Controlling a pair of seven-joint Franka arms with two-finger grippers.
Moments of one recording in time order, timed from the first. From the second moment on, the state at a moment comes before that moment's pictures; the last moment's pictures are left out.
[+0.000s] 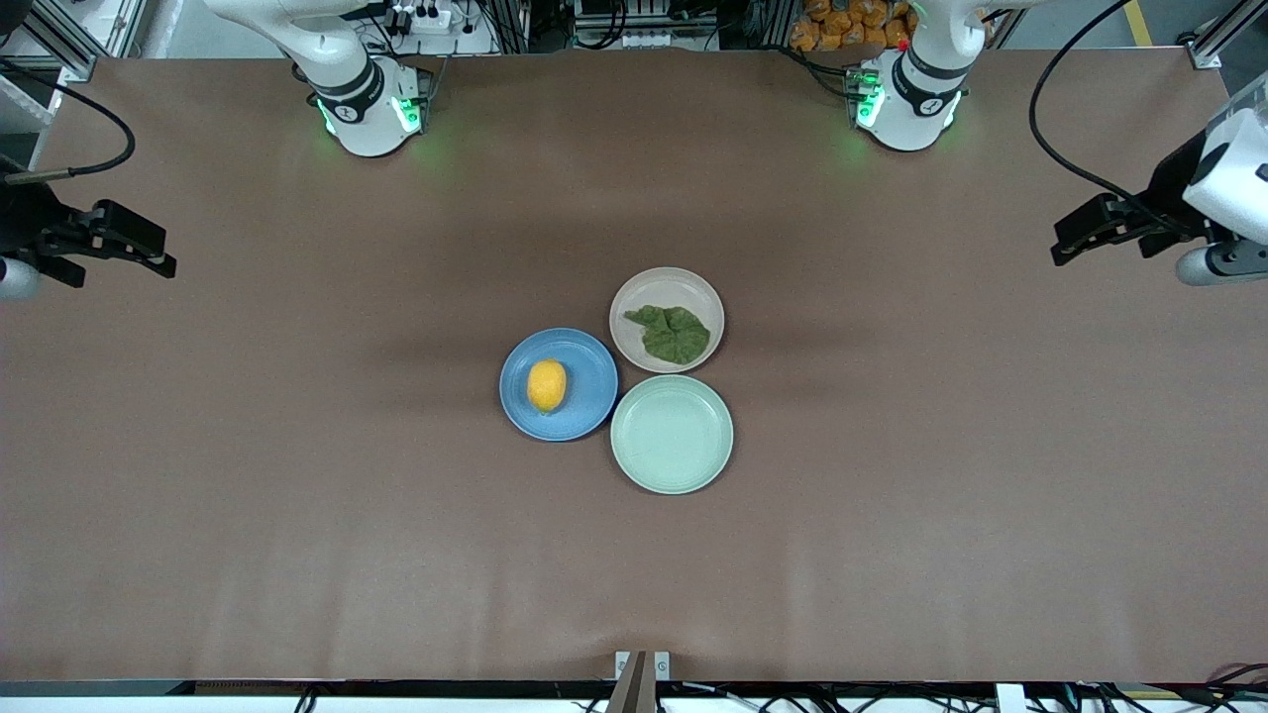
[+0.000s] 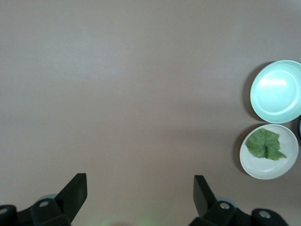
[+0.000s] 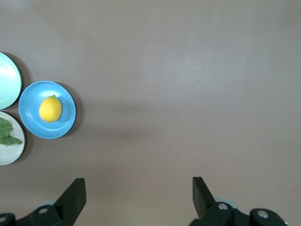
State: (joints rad) left arm -0.01 0.01 -0.12 -1.55 -0.04 1.52 -0.20; right arm 0.10 0.10 -0.08 -1.38 0.08 1.45 -0.06
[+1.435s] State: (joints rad) left arm -0.14 0.36 -0.64 -1.88 0.08 2.24 -1.05; right arm 0.35 0.67 0.17 -1.43 0.11 1.95 0.56
